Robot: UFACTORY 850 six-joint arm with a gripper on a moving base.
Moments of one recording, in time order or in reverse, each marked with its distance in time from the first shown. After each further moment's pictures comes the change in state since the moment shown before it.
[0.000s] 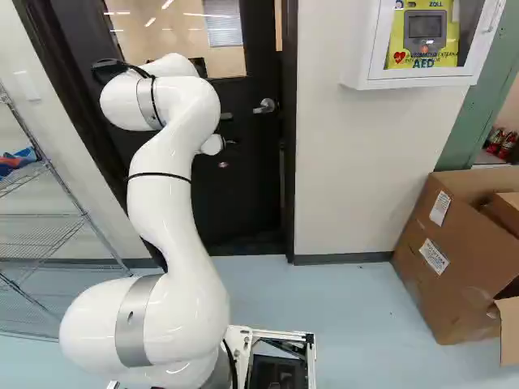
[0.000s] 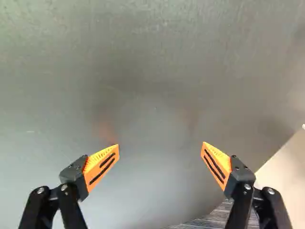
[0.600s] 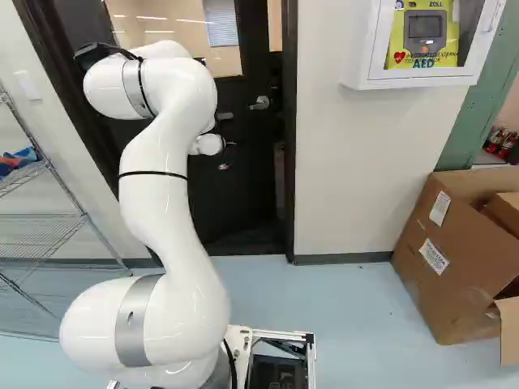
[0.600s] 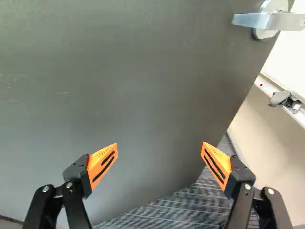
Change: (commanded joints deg) arm -0.5 7.9 11.3 0.0 0.0 0.0
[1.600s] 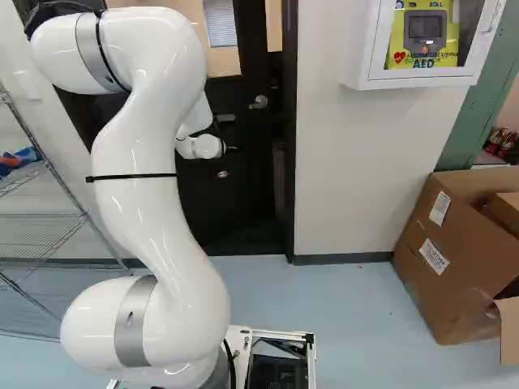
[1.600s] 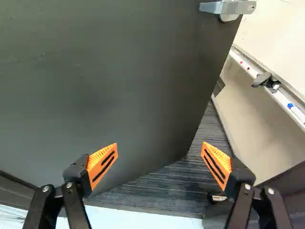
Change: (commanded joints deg) arm -1.5 13.6 18.4 0.0 0.5 0.0
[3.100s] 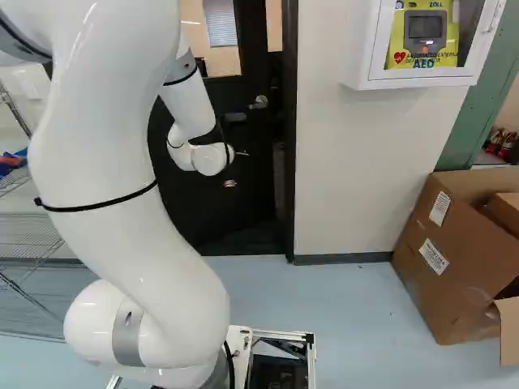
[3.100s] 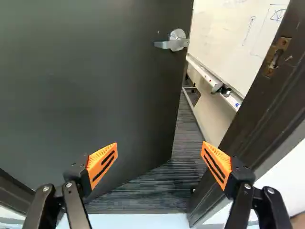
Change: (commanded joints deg) arm -6.2 18.8 22.8 -0.3 12.3 0.0
